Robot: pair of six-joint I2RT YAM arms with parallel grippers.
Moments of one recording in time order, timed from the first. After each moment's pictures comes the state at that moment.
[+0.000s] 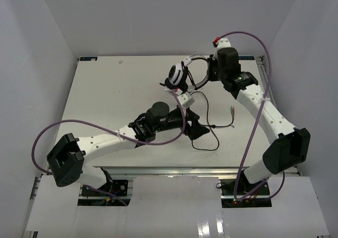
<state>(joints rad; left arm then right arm) -0.98 1.40 0.93 0.37 0.29 -0.37 0.44 1.51 1.47 -0.43 0.16 0.16</state>
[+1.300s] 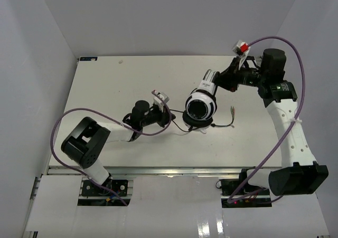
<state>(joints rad) -0.62 1.63 0.62 0.75 0.40 -0.18 0.09 1.26 1.40 -0.50 -1.07 -0.12</state>
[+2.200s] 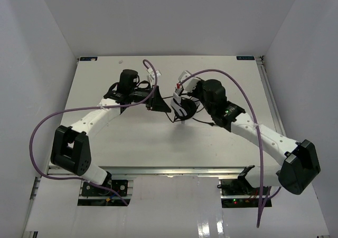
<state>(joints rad) -0.41 1.51 1.13 -0.18 1.07 -0.42 0.72 1.30 1.01 0.06 0.37 -0.79</state>
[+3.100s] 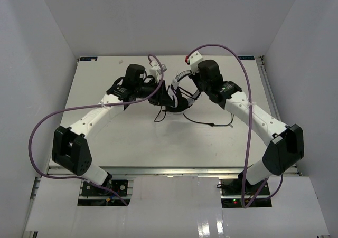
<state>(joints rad) -0.49 1.52 1.27 -0.33 0.72 -0.32 0.62 1.52 1.36 -0.35 0.29 -0.26</state>
